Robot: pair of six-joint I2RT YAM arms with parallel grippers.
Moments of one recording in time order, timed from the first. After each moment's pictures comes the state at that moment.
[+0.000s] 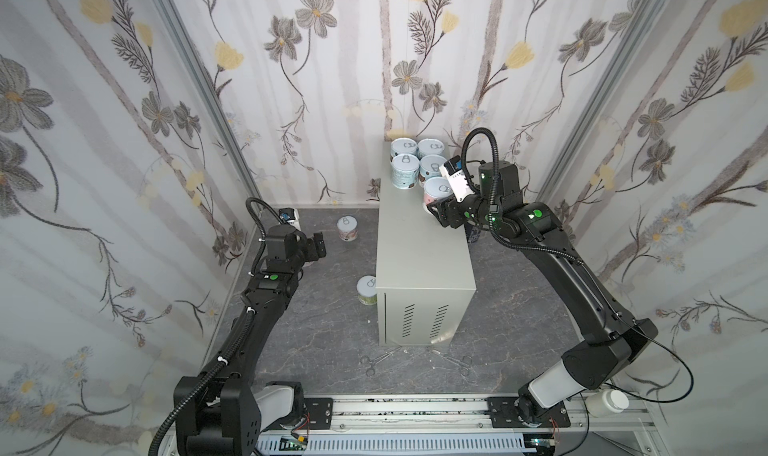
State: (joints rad) left arm -0.07 1.20 0.91 -0.13 -0.04 -0.18; right arm 0.50 1.58 1.84 -0.72 -0.13 -0.11
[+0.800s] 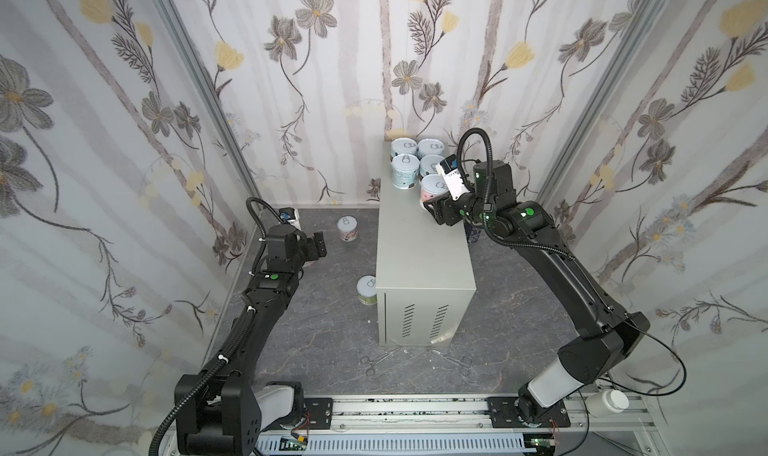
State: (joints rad) left arm -0.07 1.21 0.91 -0.12 -0.04 -0.18; right arm 0.50 1.62 1.84 -0.68 -0.12 -0.11
